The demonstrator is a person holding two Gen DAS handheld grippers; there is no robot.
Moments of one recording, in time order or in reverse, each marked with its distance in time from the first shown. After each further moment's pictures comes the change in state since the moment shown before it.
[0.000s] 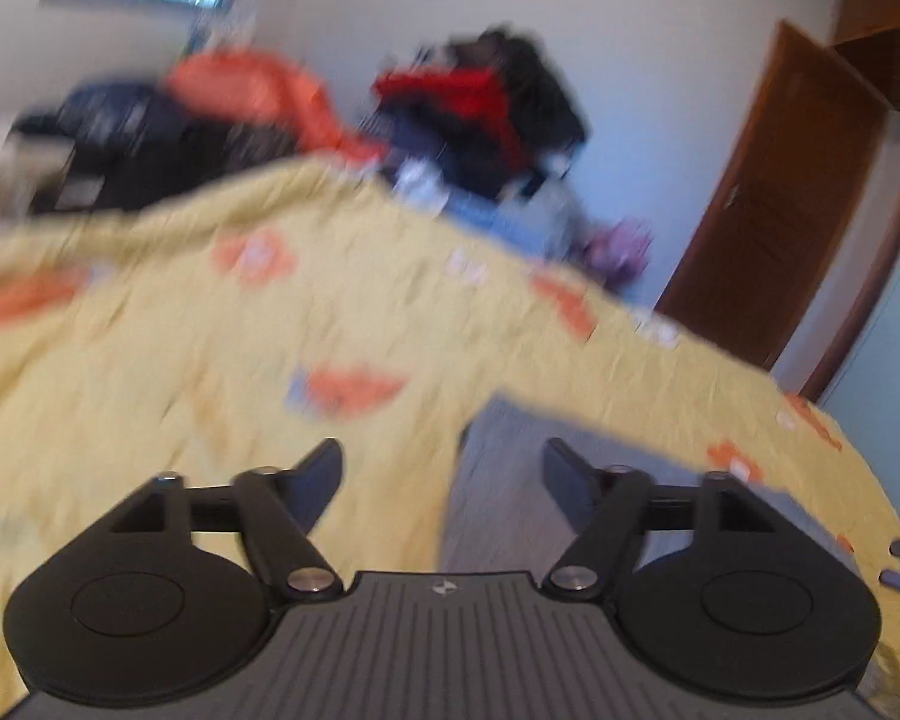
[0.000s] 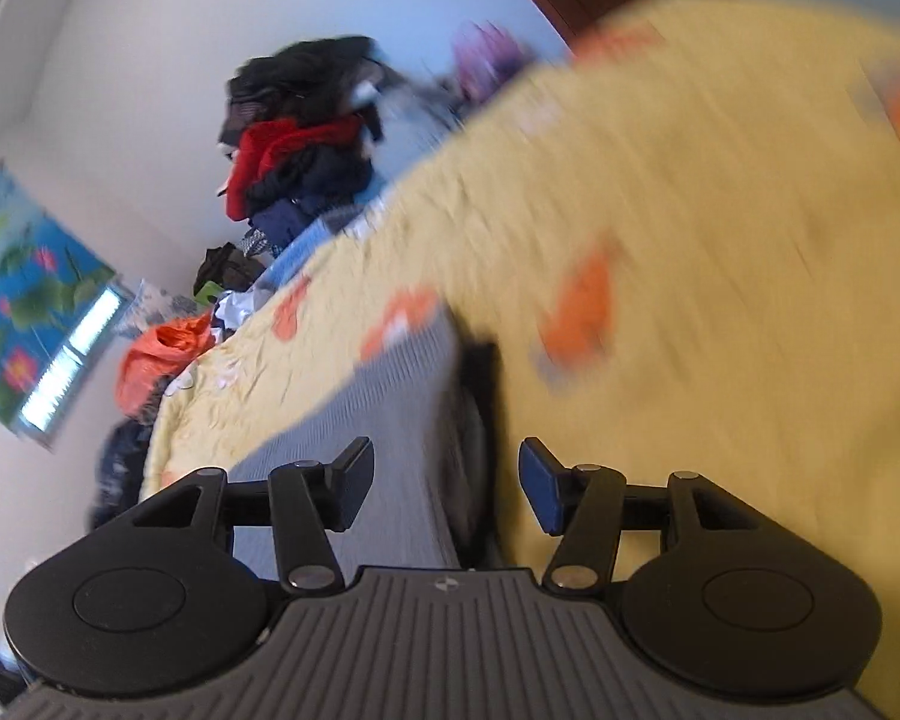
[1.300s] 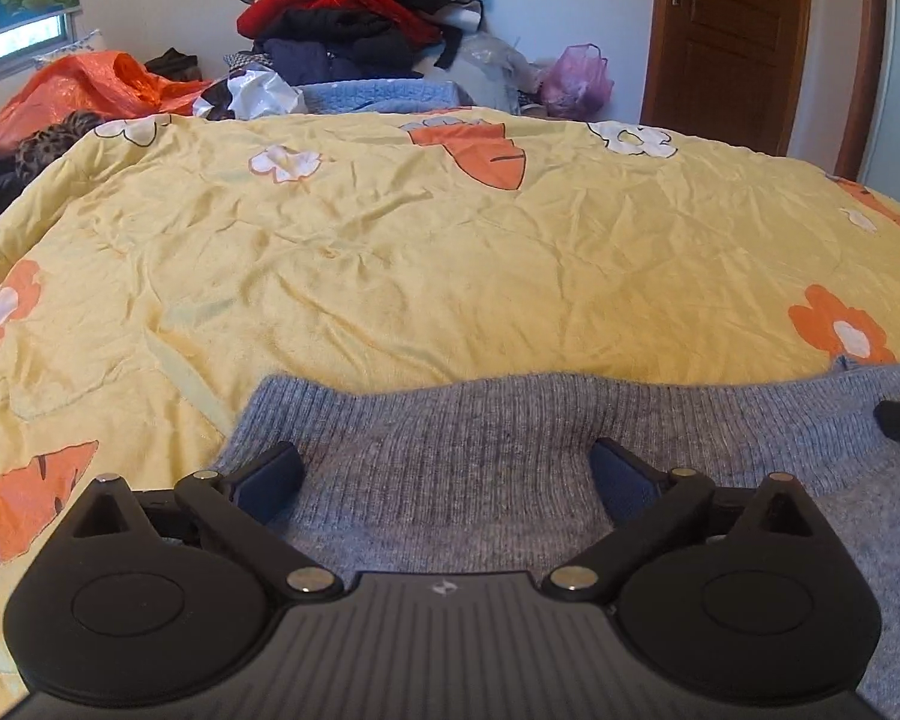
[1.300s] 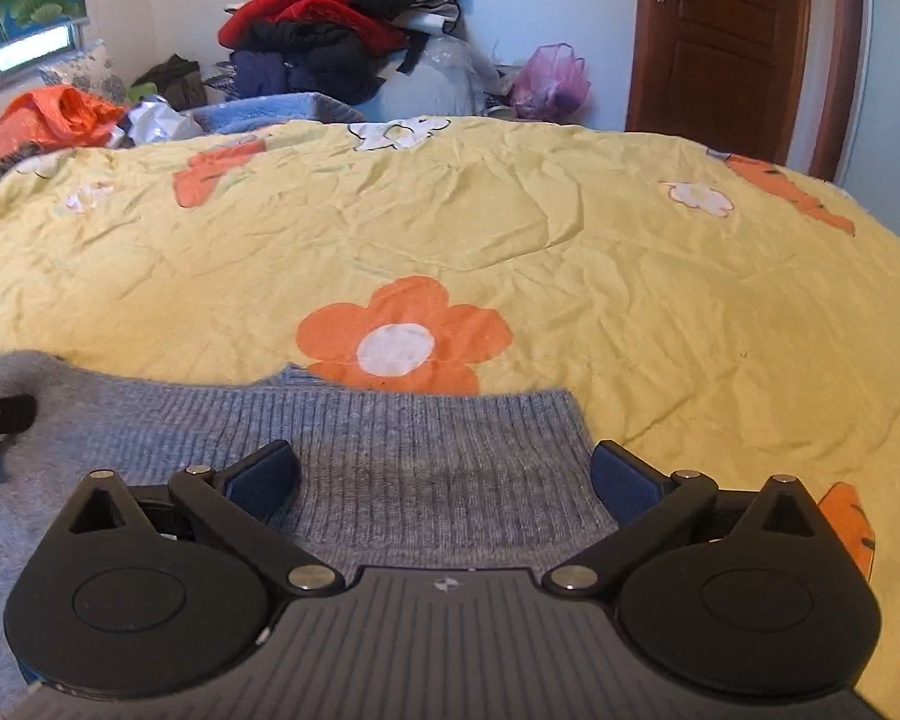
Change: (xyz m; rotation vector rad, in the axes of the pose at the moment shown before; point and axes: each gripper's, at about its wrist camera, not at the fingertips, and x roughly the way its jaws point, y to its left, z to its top) left arm 0.228 -0.112 -0.029 0.319 0.269 0.069; right arm 0.203 0.077 0.003 -0.570 0.067 -0.374
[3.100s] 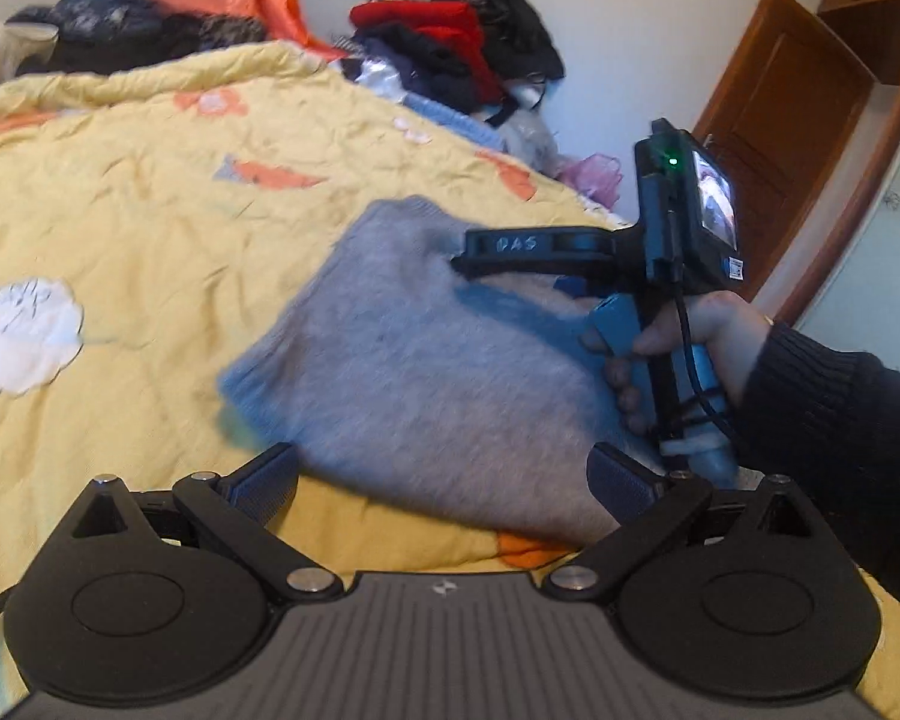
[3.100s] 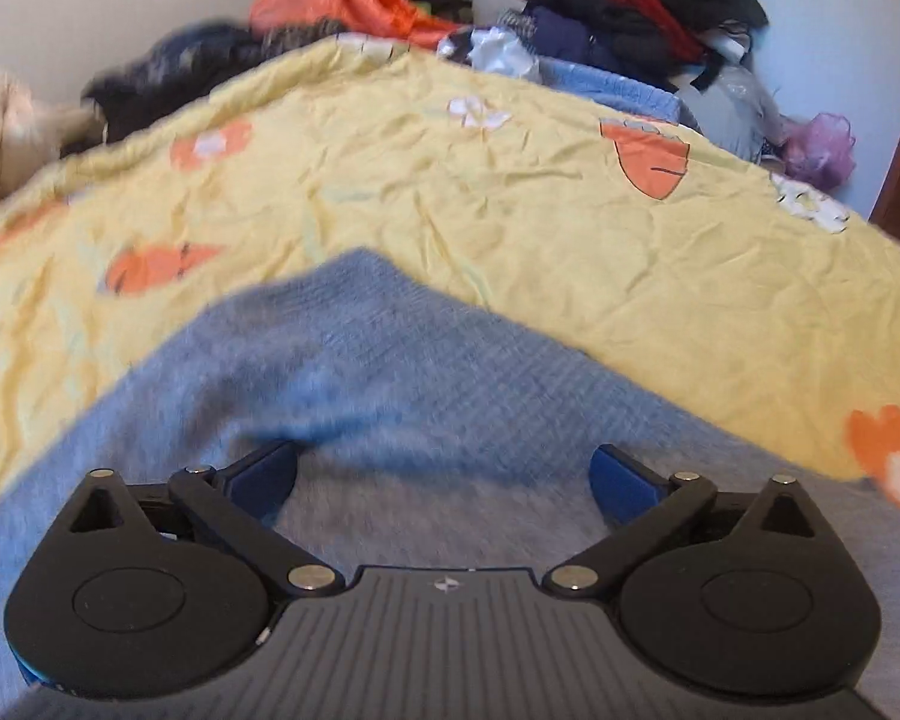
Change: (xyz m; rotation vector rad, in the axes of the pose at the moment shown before) left arm -0.206 0.051 -0.179 -0.412 -0.097 -0.171; right arm -0.006 0.212 -0.005 -0.324 0.054 0.384
